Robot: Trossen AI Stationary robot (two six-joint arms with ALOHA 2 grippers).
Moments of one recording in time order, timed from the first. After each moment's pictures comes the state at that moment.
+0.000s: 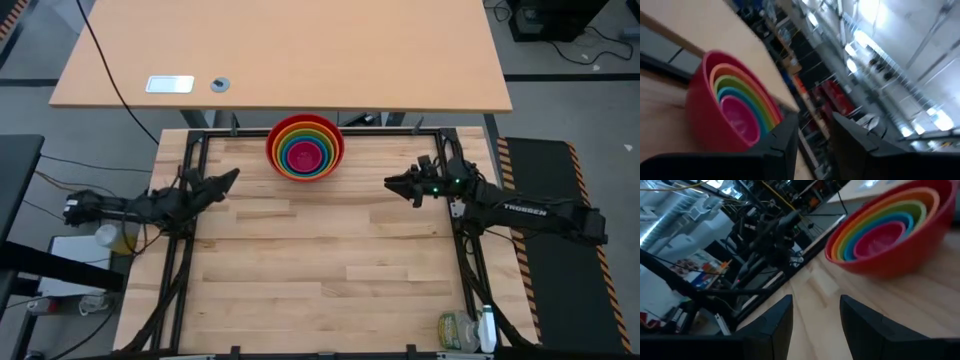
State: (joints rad) left arm -0.08 0.19 0.04 0.33 -0.80 -0.89; right arm -0.47 0.62 0.19 0.33 -0.33 0.67
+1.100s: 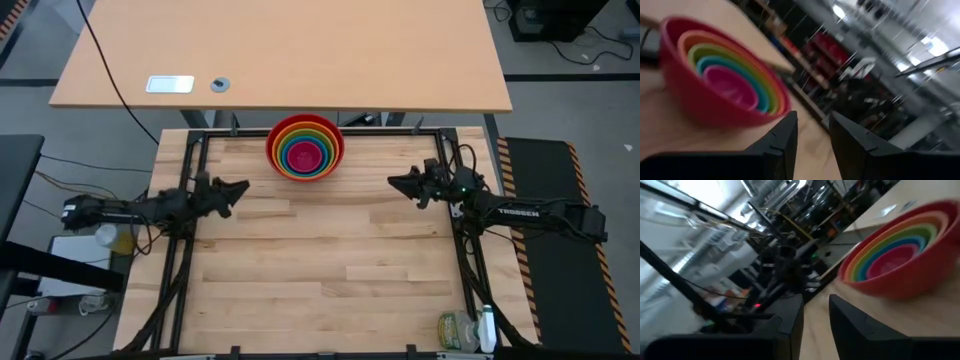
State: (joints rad) left arm -0.02 0.19 0.01 0.27 -0.50 -0.73; right arm -0.48 0.67 0.01 0.78 -0.30 0.74
